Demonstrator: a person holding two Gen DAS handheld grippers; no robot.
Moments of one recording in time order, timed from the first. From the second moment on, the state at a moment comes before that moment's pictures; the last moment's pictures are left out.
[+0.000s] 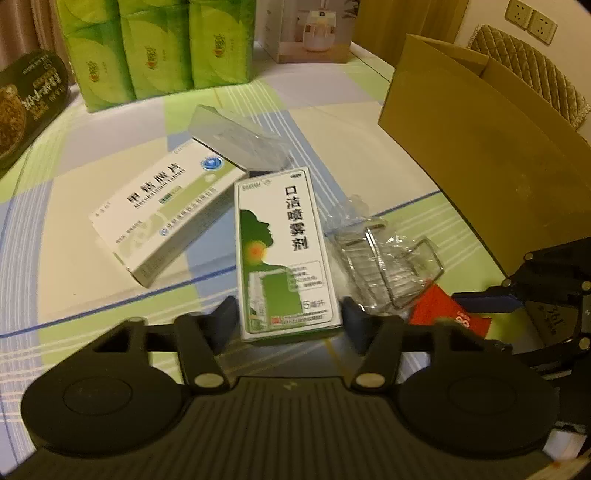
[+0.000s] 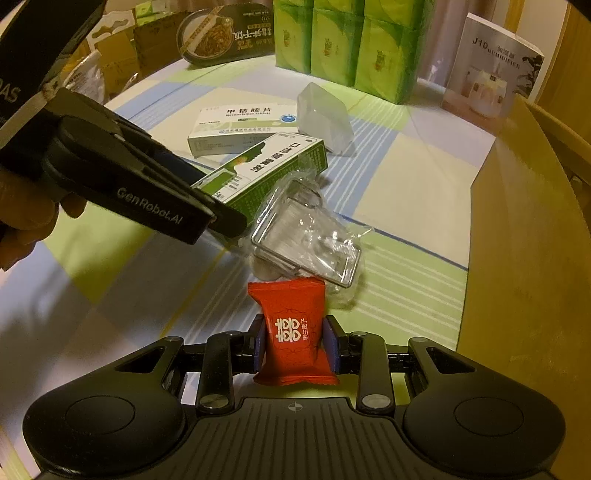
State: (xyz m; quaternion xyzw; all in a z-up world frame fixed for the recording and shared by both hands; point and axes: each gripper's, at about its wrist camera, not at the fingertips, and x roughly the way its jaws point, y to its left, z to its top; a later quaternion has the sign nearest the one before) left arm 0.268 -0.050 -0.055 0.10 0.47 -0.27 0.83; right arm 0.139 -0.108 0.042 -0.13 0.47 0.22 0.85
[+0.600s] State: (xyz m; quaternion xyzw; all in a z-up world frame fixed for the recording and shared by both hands) left arm 0.131 -0.012 -0.043 0.10 0.49 -0.26 0.82; right arm 0.064 -0.122 0.045 -0.11 0.48 0.23 0.84
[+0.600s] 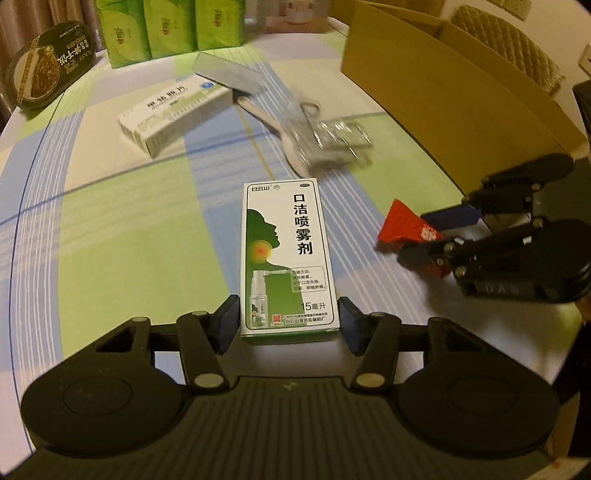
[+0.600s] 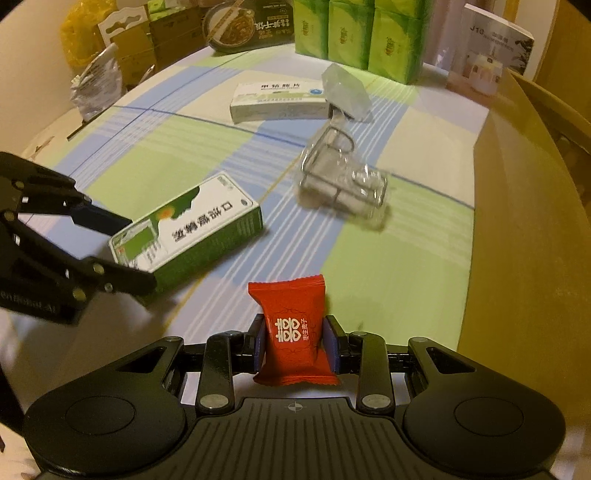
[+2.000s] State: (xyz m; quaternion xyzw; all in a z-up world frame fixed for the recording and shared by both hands) left arm 0.119 -0.046 -0.061 0.27 0.47 -0.38 0.75; right arm 0.039 -0.144 0.037 -0.15 0.47 0.29 0.82
